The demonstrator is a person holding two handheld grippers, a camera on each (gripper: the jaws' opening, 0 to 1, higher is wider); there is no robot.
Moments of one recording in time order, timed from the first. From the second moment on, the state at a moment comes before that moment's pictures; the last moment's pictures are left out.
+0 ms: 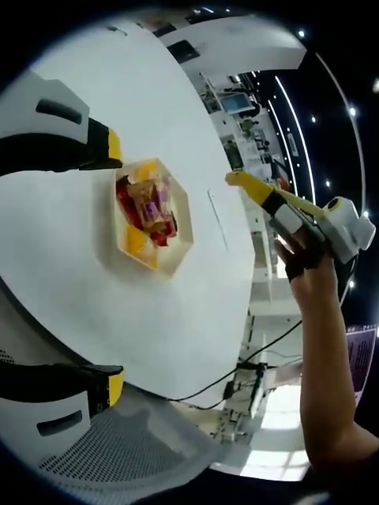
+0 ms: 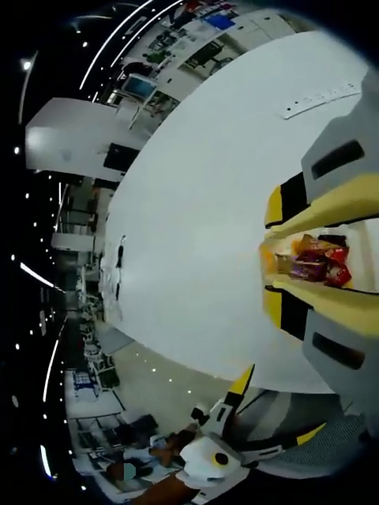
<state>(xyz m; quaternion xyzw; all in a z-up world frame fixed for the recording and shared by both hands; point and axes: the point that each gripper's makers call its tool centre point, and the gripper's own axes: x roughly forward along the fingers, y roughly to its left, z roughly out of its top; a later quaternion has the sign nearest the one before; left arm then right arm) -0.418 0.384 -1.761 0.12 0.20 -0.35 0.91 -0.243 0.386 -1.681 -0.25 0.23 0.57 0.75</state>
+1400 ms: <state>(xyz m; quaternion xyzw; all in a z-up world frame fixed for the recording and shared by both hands) -0.421 0.381 -1.763 0.12 0.21 -0.36 0.90 -0.242 0.307 -1.641 -0.22 0.16 0.54 0.80</state>
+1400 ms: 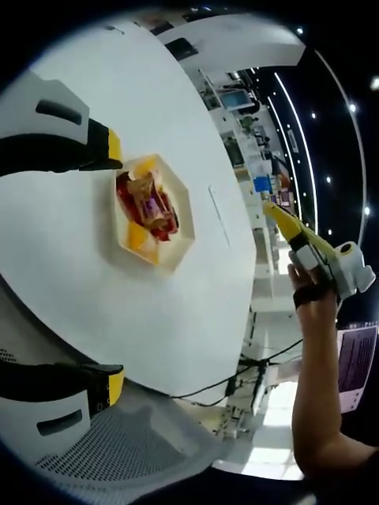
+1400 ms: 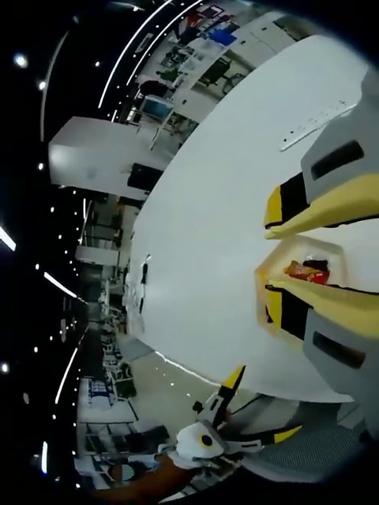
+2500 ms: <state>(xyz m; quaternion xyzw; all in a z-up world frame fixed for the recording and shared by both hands) -0.422 0.381 -1.767 0.13 0.21 -0.37 0.90 -0.303 0.265 -1.639 -0.16 0.09 0.54 0.82</state>
